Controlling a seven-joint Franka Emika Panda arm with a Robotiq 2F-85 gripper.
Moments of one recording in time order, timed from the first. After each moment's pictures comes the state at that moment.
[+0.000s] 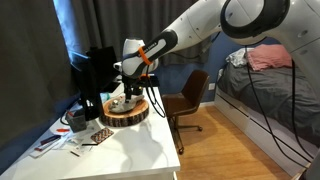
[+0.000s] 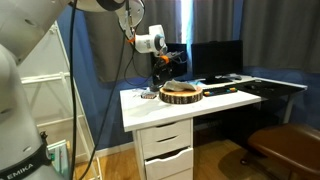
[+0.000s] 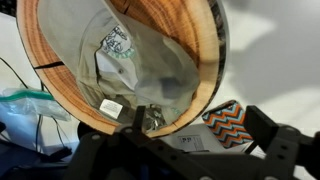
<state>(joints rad) 0.20 0.71 0.28 -1.44 -0.26 2.47 -0.85</state>
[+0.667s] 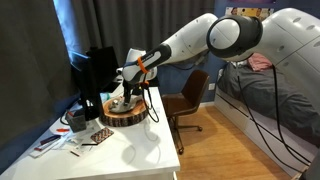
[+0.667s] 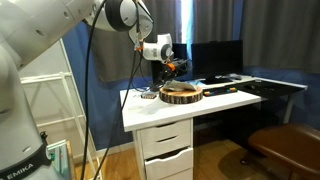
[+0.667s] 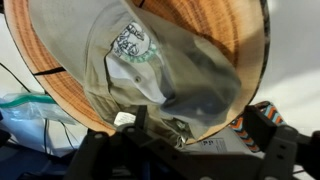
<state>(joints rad) 0.19 0.89 0.29 -1.26 -0.19 2.51 -0.92</state>
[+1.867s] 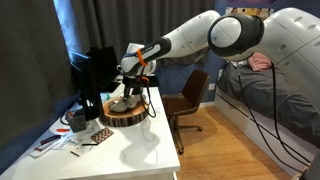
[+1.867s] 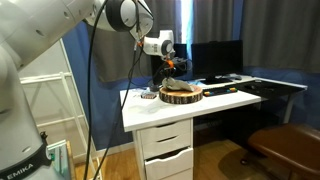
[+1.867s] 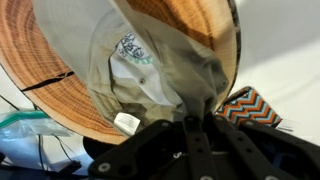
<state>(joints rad) 0.18 0.88 0.31 -1.20 -0.14 2.35 -0.86</state>
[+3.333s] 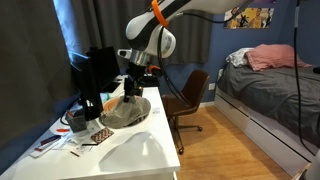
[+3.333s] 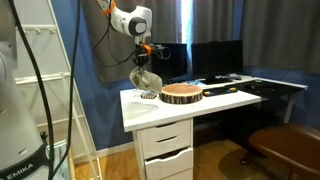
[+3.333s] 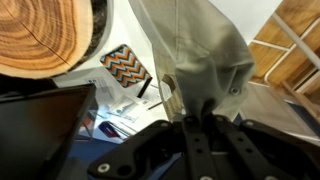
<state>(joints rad) 0.07 0.24 0.46 -1.95 0.29 2.40 -1.28</state>
